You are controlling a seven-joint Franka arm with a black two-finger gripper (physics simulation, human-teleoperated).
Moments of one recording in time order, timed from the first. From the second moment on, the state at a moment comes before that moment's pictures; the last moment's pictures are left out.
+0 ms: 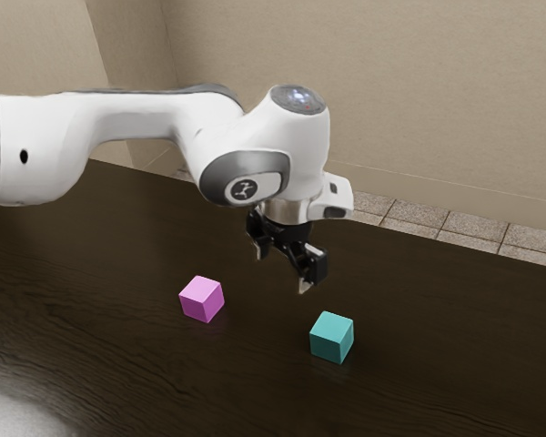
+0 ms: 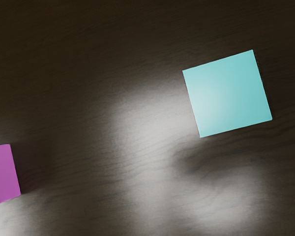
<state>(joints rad) 0.16 0.20 -0.71 -1.81 0.38 1.91 -0.42</state>
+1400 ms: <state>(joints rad) -0.02 0.52 -0.46 -1.83 0.21 2.42 -0.68</state>
